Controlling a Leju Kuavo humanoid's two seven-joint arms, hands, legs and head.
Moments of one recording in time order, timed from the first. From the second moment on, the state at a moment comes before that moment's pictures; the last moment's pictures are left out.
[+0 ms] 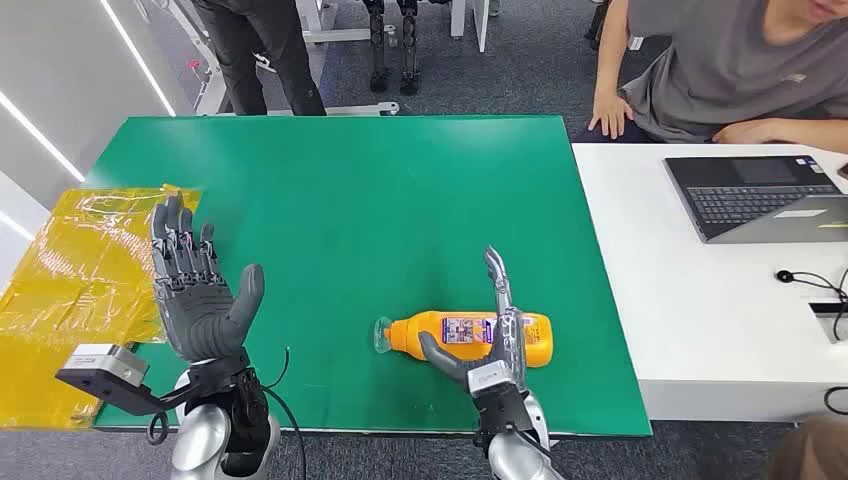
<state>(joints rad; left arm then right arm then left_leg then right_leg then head) -0.06 -0.27 -0.24 -1.68 0.01 0.35 -0.70 -0.15 0.12 0.62 -1.30 0.15 -0.59 -0.64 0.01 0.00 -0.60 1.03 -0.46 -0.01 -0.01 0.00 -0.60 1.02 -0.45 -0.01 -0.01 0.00</state>
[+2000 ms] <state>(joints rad) -0.13 -0.28 -0.29 -1.52 0.01 0.09 -0.70 -0.22 -0.27 0.60 -1.42 1.02 0.08 0.03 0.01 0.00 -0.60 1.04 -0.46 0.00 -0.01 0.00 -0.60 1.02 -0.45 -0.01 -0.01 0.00</state>
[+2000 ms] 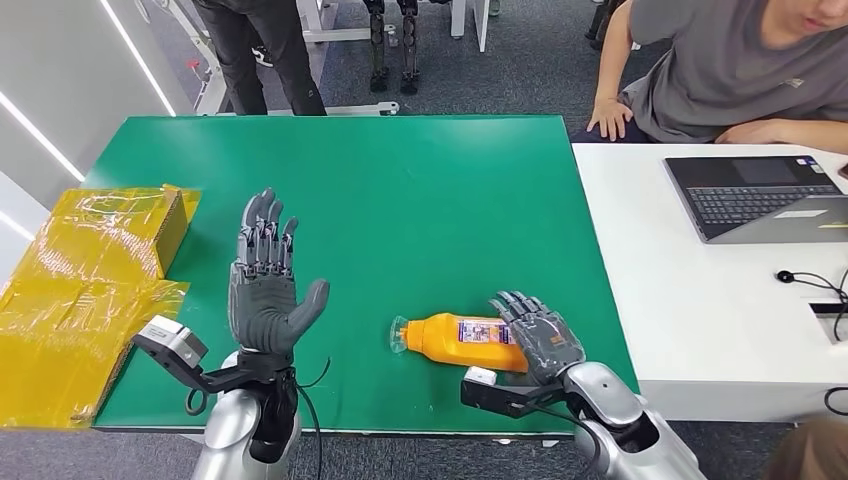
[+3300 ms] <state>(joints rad) -0.11 -0.27 -0.30 -1.59 0.03 0.14 -0.70 -0.45 -0.26 0.62 -1.04 0.87 0.08 -0.13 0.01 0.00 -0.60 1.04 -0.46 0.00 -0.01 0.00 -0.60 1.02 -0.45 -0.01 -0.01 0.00</state>
